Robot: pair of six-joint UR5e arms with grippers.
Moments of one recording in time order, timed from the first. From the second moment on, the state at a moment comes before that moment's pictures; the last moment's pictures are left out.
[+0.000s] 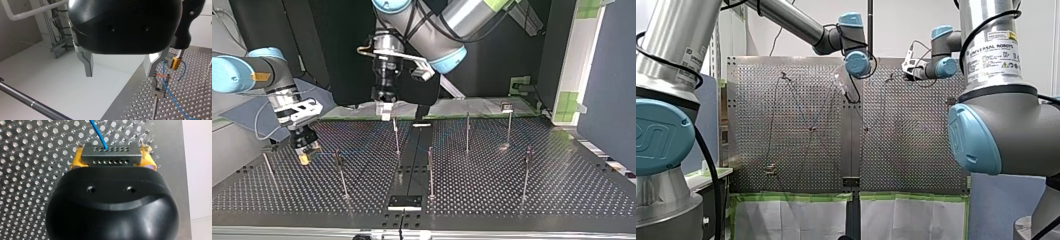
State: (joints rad) left arm -0.80 -1.83 -1.59 -2.59 -2.21 -1.91; right arm 1.76 -1.30 1.52 -0.33 1.11 1.91
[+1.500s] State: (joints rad) left arm -0.80 -1.83 -1.98 -2.21 -2.22 -1.91; right arm 1.76 -1.30 1.52 -0.33 1.11 1.91
